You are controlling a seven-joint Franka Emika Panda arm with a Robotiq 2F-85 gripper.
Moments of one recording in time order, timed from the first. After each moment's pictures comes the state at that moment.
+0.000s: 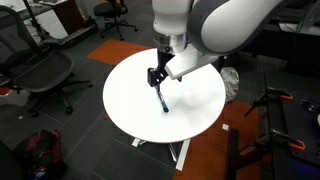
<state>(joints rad) 0.14 0.39 0.01 -2.07 -0.04 2.50 0.82</state>
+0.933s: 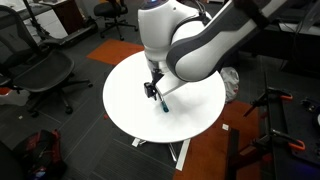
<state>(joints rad) 0.22 0.61 -0.08 -1.91 -0.07 2.50 0.84</state>
